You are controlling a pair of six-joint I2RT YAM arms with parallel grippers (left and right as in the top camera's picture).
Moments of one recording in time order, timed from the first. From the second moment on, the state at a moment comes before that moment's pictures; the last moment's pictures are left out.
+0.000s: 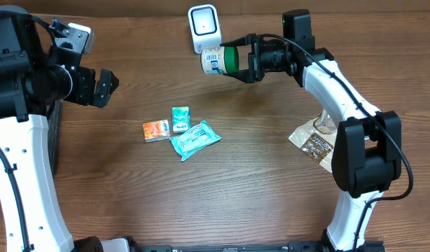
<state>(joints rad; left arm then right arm) 0.19 1.52 1.86 -1.31 0.20 0.40 0.21 2.07 1.62 -0.25 -1.12 1.68</state>
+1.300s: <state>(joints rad) 0.19 1.52 1.86 -1.31 0.20 0.40 0.62 2.07 1.89 -0.38 0.31 0.19</state>
